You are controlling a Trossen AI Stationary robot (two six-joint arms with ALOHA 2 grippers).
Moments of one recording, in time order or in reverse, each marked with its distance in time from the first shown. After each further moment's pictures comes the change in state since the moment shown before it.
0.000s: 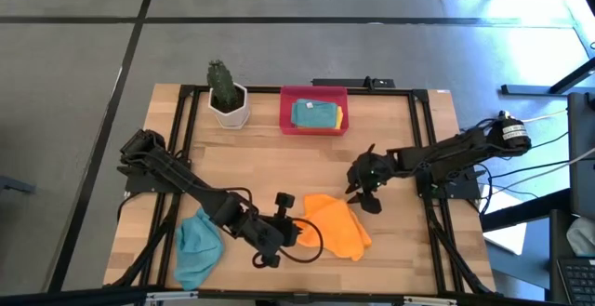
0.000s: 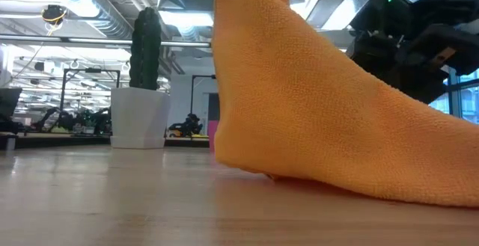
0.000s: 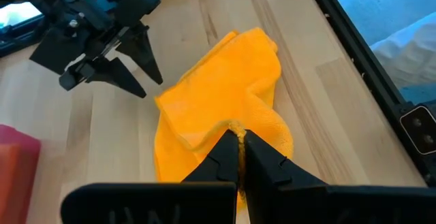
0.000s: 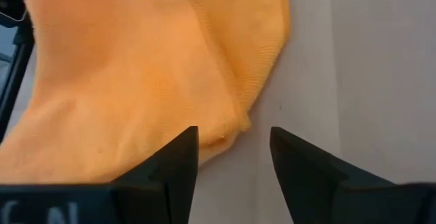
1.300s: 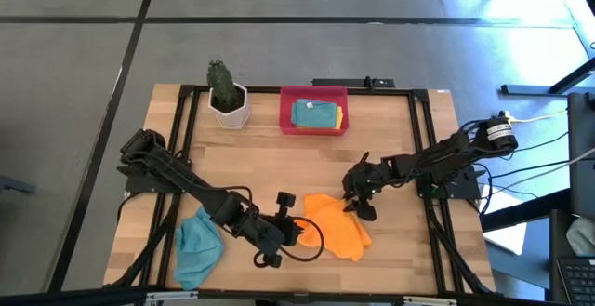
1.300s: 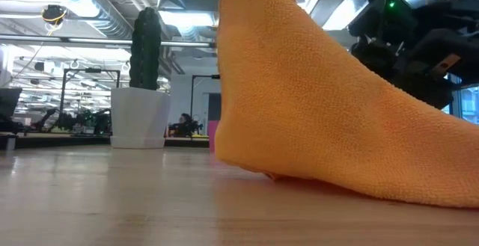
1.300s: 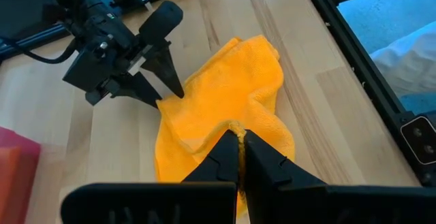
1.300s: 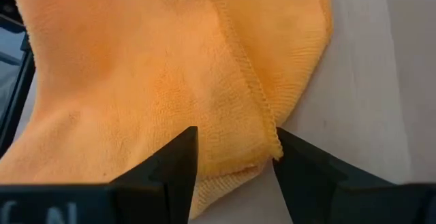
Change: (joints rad) left arm 0.006 0.000 0.000 0.025 -0.001 0.000; right arm 0.075 0.141 -0.002 0.176 0.001 0.091
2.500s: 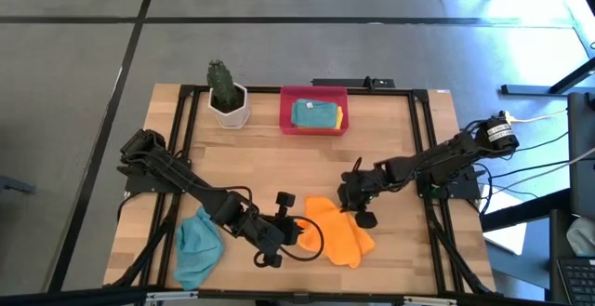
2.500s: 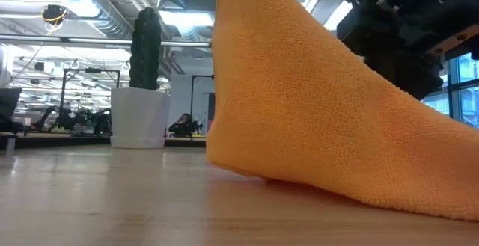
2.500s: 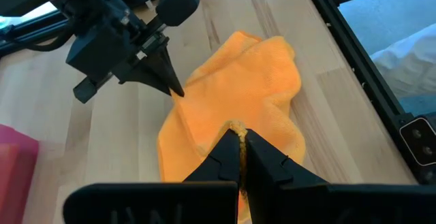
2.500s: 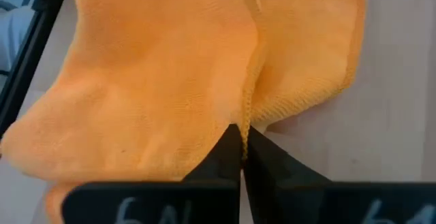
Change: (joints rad) left arm 0.000 0.000 0.000 -0.001 0.000 -0.022; right arm 0.100 -0.003 0.205 -0.296 0.087 -0.157
